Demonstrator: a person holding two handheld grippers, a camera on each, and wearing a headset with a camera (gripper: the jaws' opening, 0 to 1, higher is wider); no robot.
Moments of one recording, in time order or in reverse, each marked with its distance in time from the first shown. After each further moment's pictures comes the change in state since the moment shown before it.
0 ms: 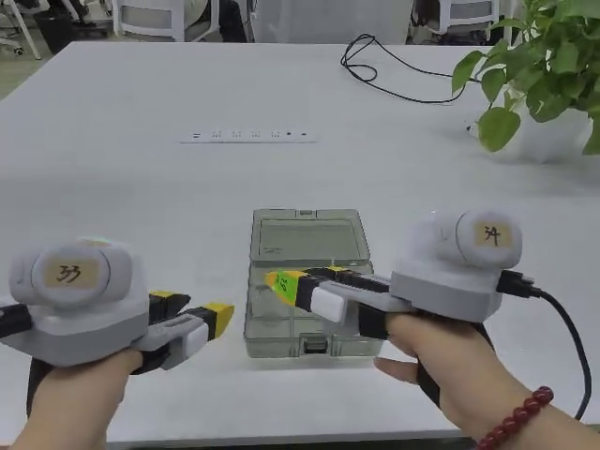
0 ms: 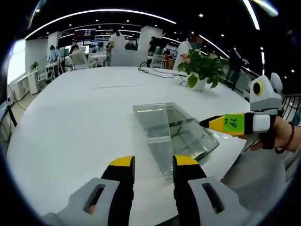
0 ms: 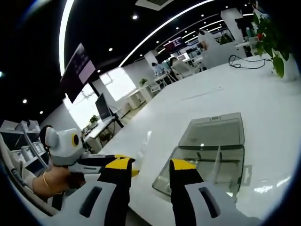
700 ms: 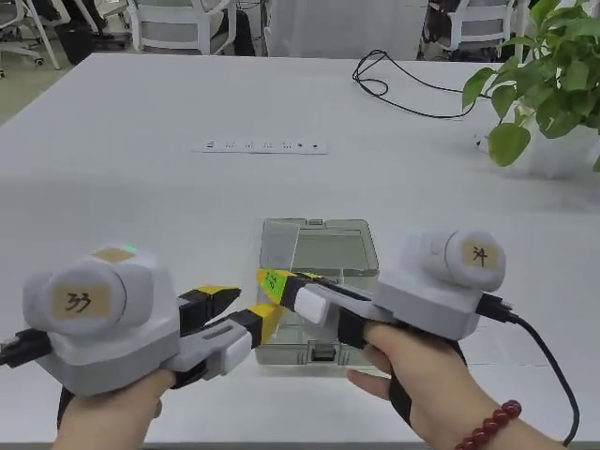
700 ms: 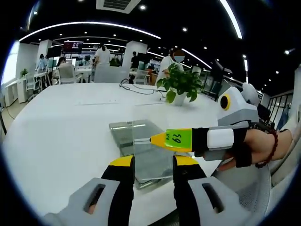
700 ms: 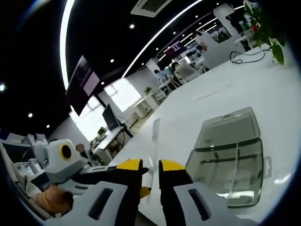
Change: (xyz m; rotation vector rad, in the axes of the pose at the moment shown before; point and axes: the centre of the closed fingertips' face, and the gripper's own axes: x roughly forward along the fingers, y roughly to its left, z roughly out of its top) left arm -0.009 -0.050 0.023 0.025 -0.114 -0.147; right arm 0.012 0.025 0.007 0.089 -0.082 0.068
